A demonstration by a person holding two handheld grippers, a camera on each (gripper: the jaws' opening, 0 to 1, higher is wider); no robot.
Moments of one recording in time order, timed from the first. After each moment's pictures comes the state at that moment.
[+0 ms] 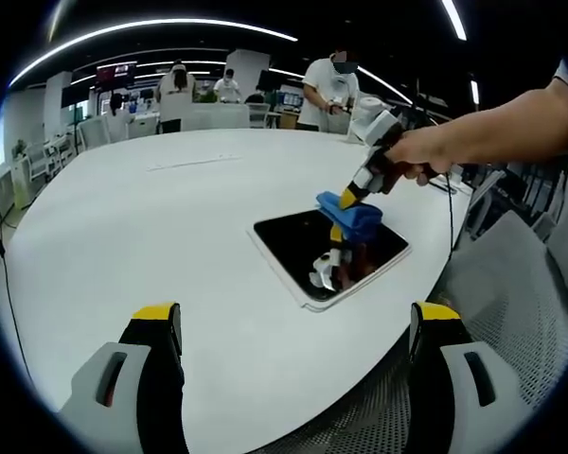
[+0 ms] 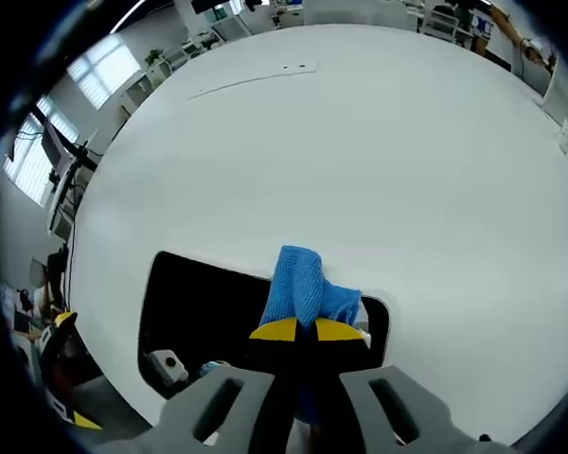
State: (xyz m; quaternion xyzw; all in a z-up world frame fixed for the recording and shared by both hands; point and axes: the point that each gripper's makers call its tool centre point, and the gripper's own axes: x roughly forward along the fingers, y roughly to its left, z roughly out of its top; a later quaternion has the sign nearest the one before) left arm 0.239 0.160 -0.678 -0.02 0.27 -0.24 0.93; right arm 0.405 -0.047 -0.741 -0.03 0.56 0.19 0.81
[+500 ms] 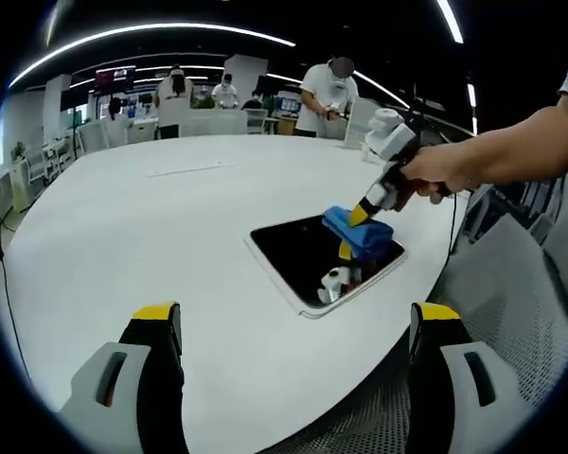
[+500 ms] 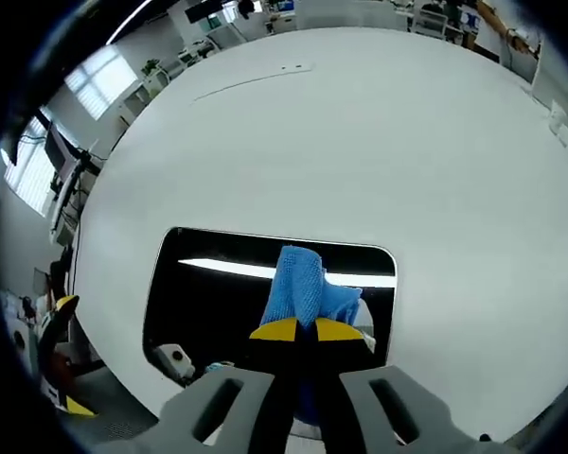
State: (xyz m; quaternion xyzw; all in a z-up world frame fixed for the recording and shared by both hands) left arm 0.241 0.160 -0.671 -0.02 0.25 -0.24 0.94; right arm 0.365 -0.049 -0.738 -0.01 0.55 0.19 0.81
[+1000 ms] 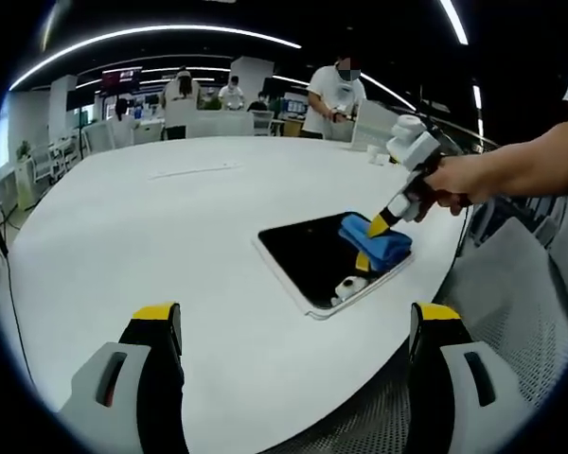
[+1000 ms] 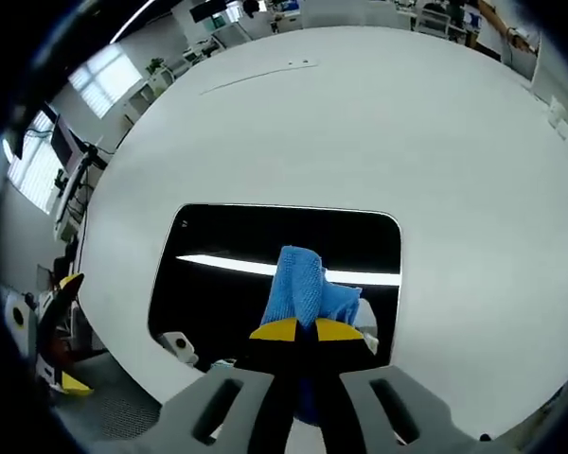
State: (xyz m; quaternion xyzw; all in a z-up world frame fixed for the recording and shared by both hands) left arm 0.242 0.162 -0.671 -0.03 0.25 -0.24 0.94; right arm 0.340 -0.049 -0.738 -0.01 0.55 0.19 0.81
